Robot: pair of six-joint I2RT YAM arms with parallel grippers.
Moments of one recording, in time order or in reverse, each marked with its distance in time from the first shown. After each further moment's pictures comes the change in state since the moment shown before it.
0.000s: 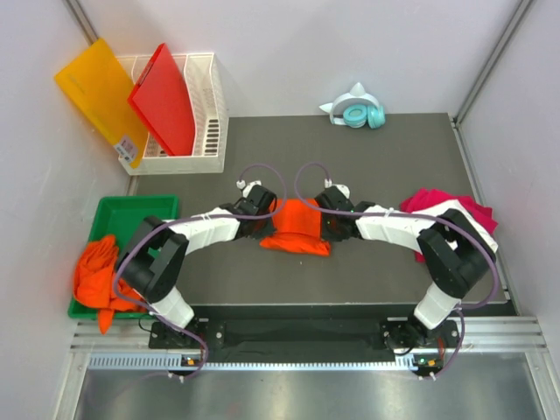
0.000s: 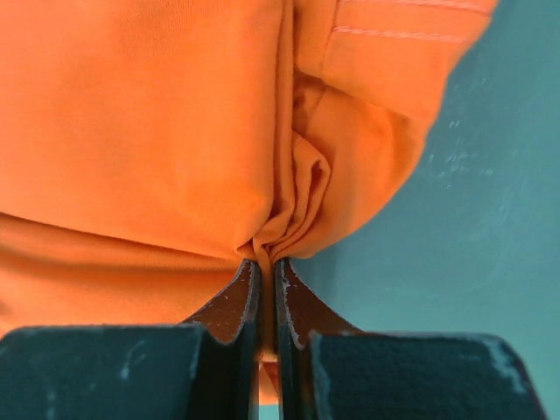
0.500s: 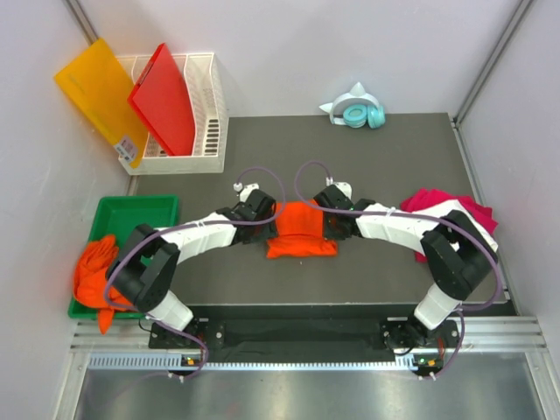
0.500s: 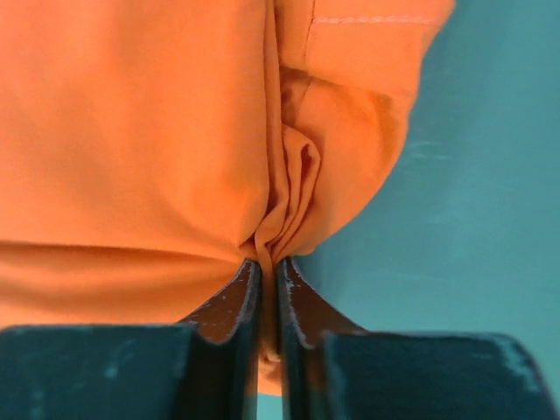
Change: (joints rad) left arm -0.044 -0.067 -0.049 -0.019 -0.080 -0.005; right arm 0.022 -0.015 0.013 -0.052 0.068 0.010
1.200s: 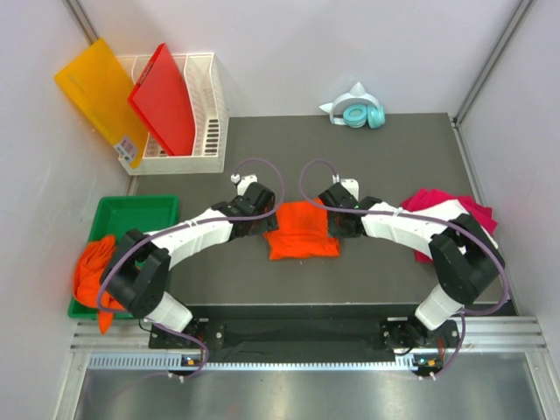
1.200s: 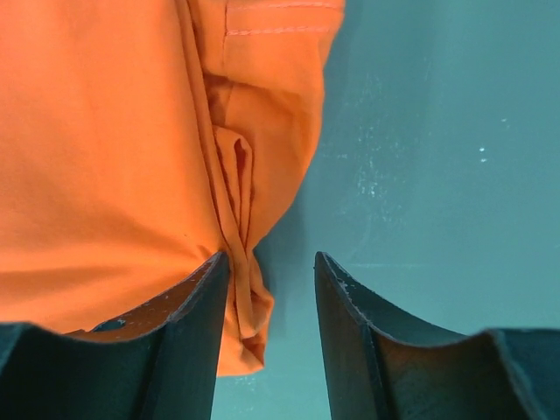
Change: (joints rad) left arm 0.002 -0.060 0.067 -0.106 -0.085 0.051; right arm -0.022 -0.047 0.019 -0.103 0.117 -0.048
